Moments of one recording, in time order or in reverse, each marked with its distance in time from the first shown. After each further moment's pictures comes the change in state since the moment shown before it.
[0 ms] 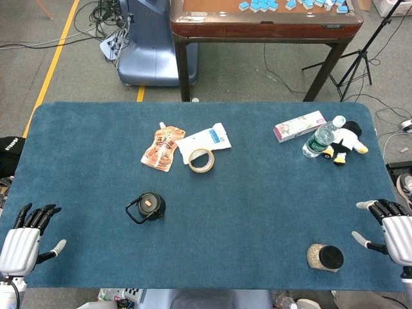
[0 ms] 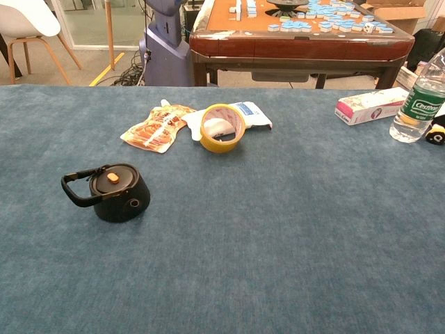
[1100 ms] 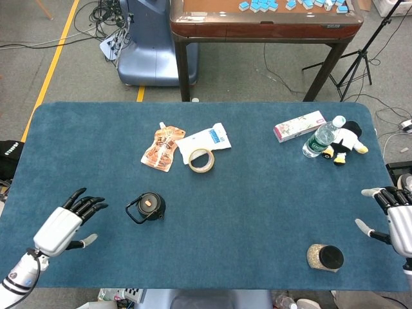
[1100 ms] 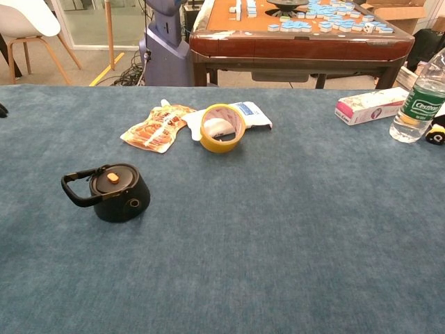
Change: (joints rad) left arm -0.264 0.083 0.022 0.090 0.276 -0.195 -0.191; right arm 0.017 0.051 0.060 -0.105 0.028 0.028 -0.099
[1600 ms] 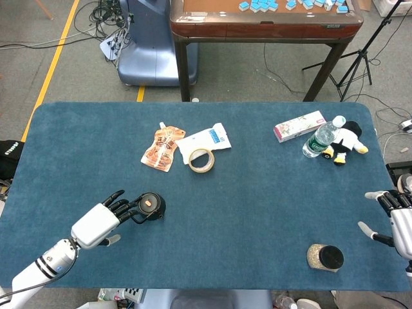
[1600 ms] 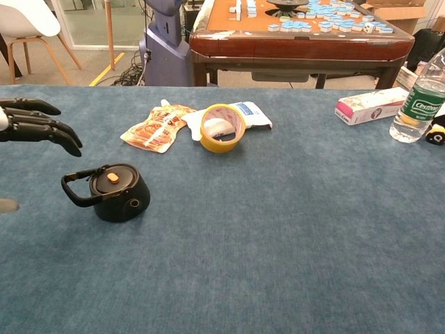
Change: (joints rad) left arm -0.177 -0.027 0.000 -0.057 0.021 -0.235 0.159; right arm -0.014 -0.006 -0.010 0.017 0.020 -0.007 0.016
